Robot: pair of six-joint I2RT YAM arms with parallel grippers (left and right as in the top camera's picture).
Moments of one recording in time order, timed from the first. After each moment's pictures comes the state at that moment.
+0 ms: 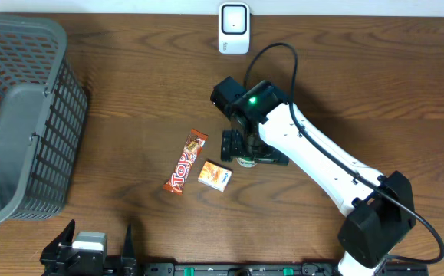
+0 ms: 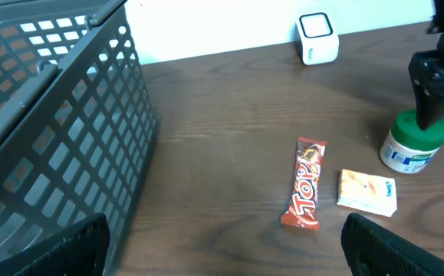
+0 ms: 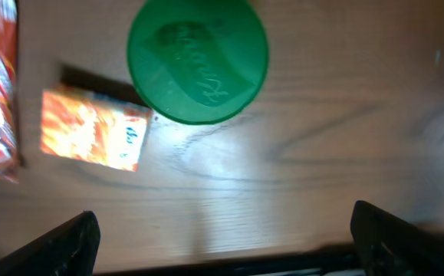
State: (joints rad) left arm 0.06 0.04 0.94 -1.26 0.09 0.17; right arm 0.72 1.87 1.66 -1.41 0.02 0.86
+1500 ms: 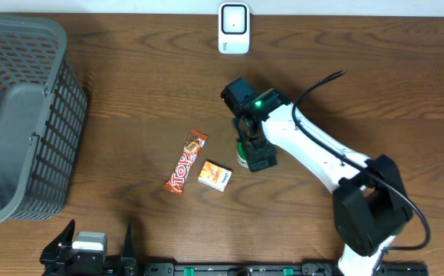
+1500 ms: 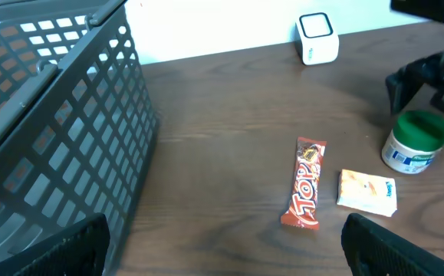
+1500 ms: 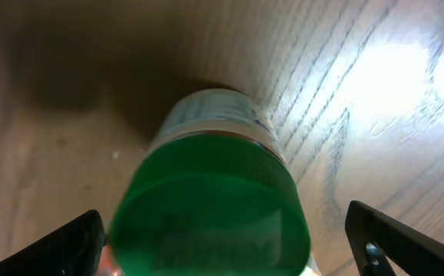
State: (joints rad) left arm 0.06 0.04 0.94 -1.26 0.09 0.17; right arm 0.64 1.93 1.46 -1.05 0.00 1.91
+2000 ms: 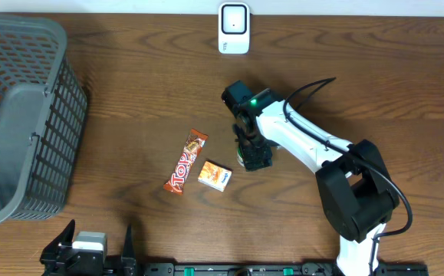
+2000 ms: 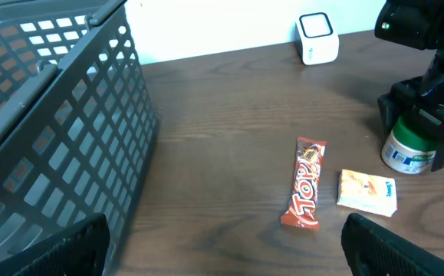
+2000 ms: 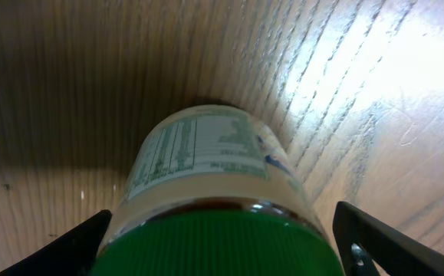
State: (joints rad) left arm 0.06 0.04 0.94 -1.26 0.09 0.17; right arm 0.61 2.02 1.46 -1.01 -0.05 1.94
